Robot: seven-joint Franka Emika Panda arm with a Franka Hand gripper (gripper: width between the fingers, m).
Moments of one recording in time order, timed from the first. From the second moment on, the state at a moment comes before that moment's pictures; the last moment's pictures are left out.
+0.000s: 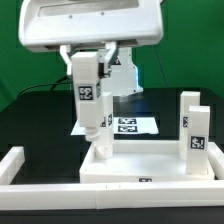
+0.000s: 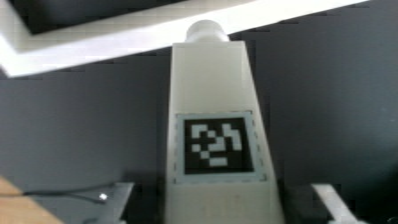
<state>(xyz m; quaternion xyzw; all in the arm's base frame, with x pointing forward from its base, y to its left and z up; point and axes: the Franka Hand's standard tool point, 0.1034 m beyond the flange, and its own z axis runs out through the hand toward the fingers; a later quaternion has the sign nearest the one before) 0.624 -0.078 0.175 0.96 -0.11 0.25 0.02</state>
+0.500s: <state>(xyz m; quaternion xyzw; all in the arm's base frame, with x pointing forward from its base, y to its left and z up) 0.611 -0.075 0.164 0.96 -0.11 0.26 0.03</state>
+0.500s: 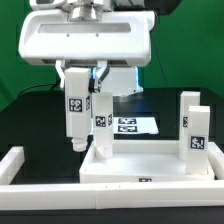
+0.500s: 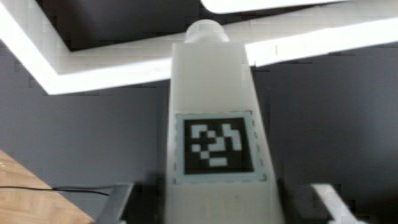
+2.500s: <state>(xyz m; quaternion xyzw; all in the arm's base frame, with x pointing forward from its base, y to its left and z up) 0.599 -0.057 0.106 0.97 -0.09 0.23 0.05</state>
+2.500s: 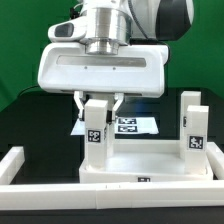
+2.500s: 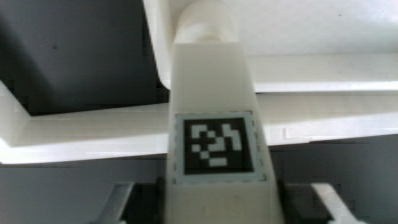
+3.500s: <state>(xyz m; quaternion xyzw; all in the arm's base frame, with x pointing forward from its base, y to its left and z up) 0.598 -0.058 0.105 0.97 -0.09 0.23 0.05</state>
